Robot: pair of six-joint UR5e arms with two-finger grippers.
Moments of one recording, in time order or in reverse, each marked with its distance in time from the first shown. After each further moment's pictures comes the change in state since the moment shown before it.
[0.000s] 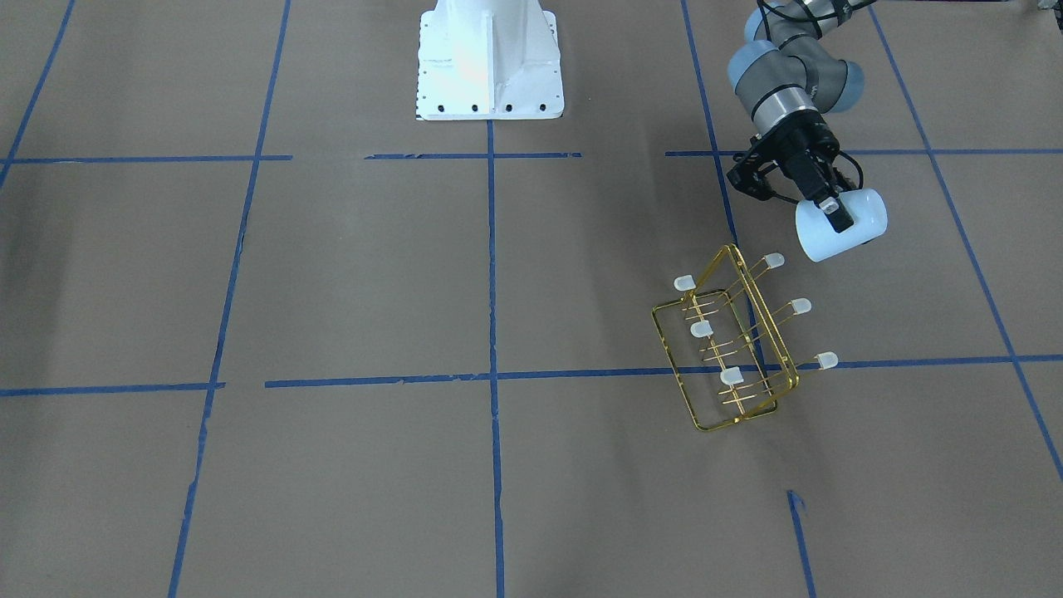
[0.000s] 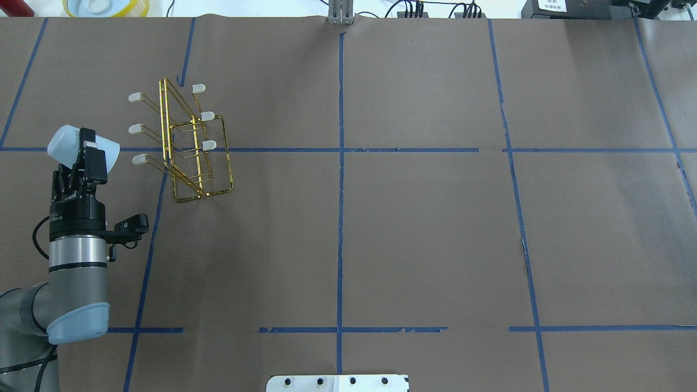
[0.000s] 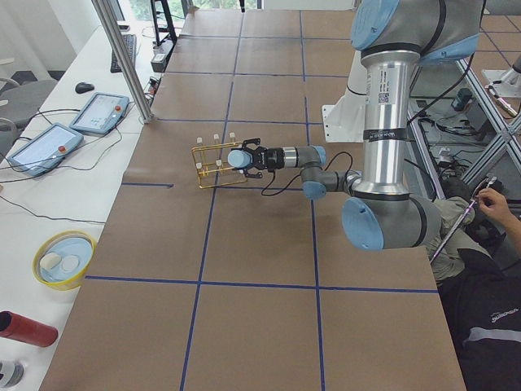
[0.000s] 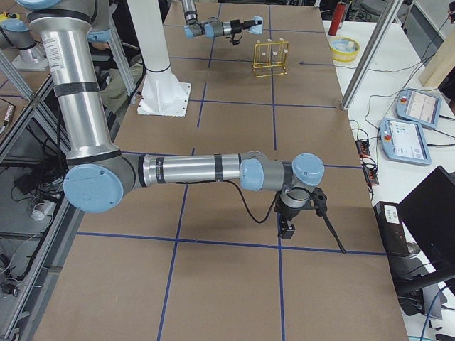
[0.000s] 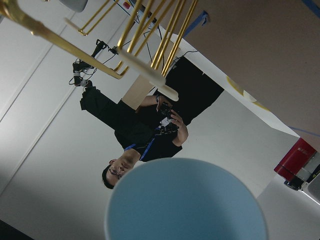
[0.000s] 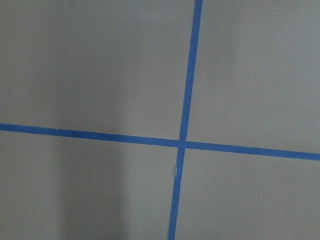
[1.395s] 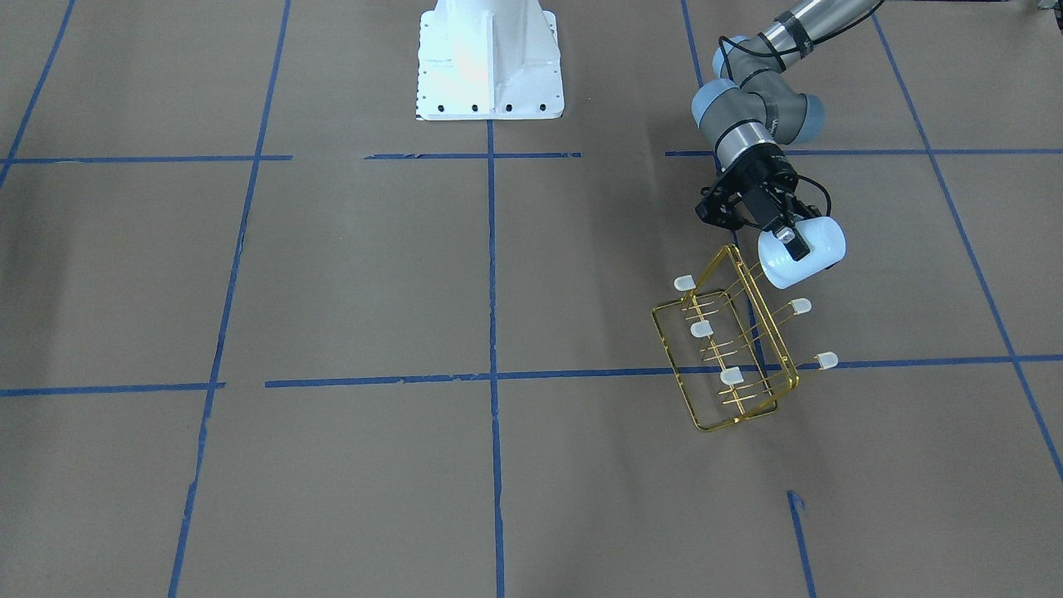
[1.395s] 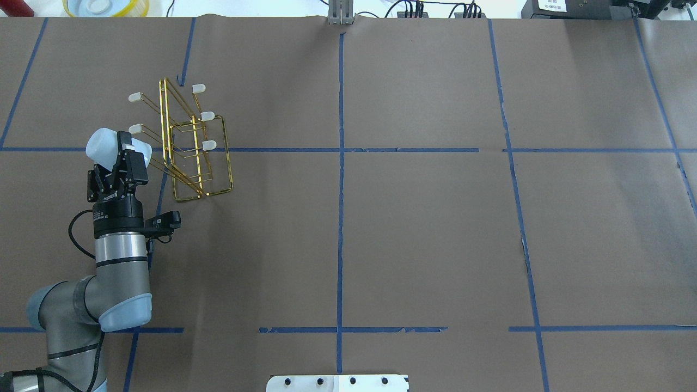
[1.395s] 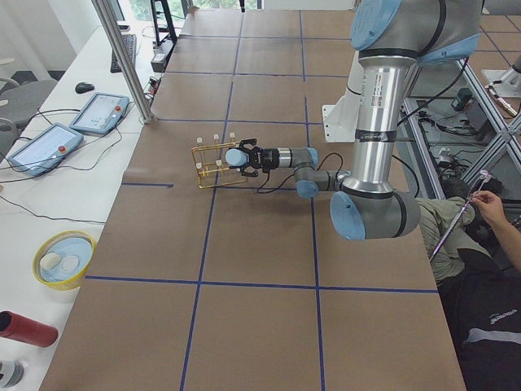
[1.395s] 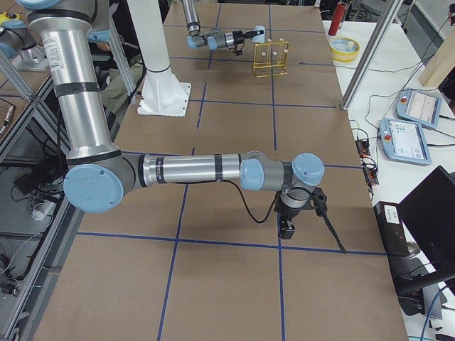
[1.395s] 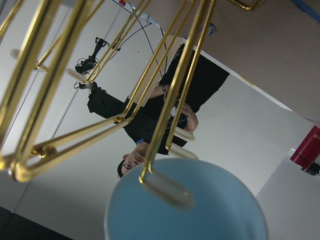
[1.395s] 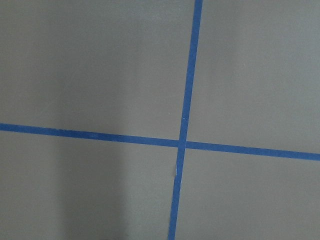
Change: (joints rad) left arm -0.003 -0.139 0.169 0.002 0.048 0.031; right arm 0.000 0.000 0.000 0.000 0.000 0.000
